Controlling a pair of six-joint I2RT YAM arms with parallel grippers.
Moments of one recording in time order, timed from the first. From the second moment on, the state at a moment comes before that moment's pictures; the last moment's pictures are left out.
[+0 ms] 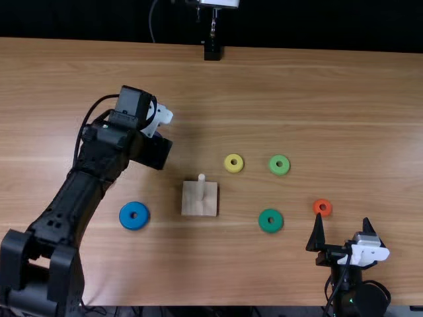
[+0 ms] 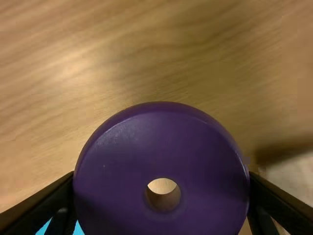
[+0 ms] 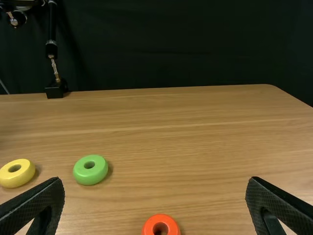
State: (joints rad) left arm -0.27 1.84 1.49 -0.81 0.04 0.08; right arm -0.10 0.01 0.02 -0.07 -0.01 -0.03
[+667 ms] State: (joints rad) left arm -0.40 1.74 1.74 -1.25 0.05 0.01; right arm -0.10 0.01 0.02 -0.07 -0.01 -0.03
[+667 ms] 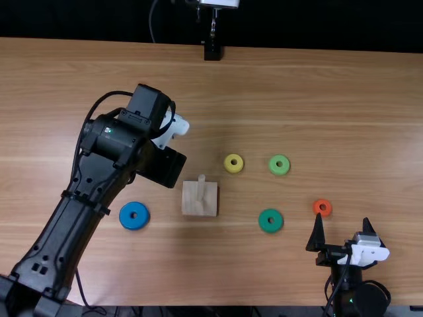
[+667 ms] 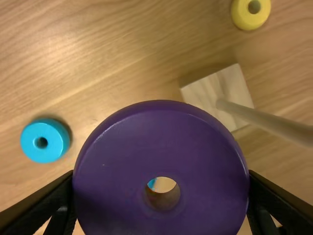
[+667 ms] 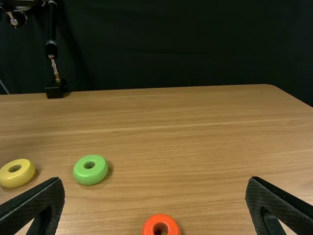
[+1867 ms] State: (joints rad) left arm -0.59 1.74 1.82 -1.26 0.06 -0.11; right arm -0.10 0.01 0.02 -0.07 -0.01 -0.03
